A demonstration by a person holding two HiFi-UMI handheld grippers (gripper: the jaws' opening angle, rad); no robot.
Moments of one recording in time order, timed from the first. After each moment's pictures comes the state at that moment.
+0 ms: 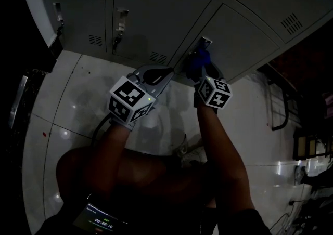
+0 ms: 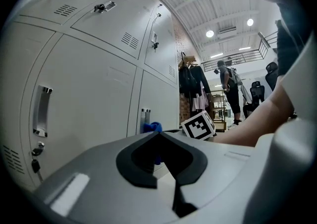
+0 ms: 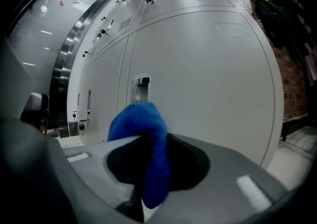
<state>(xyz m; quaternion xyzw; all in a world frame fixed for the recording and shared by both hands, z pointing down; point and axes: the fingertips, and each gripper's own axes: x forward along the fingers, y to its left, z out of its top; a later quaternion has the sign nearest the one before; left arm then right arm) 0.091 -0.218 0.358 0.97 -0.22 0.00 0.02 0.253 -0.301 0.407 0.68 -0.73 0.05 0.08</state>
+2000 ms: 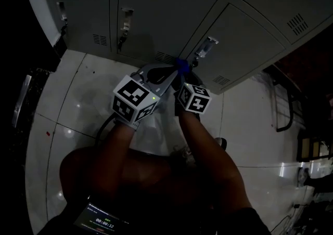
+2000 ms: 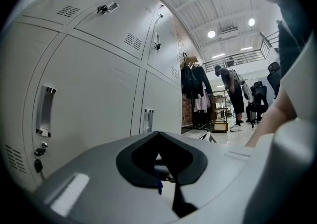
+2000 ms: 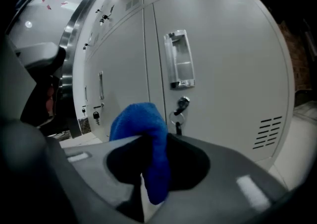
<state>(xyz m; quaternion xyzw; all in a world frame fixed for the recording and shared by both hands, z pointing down) 0.087 -0.223 0.357 0.97 -0.23 0.00 0.03 0.172 -0.295 0.486 0.65 -0.74 0.15 0.08</state>
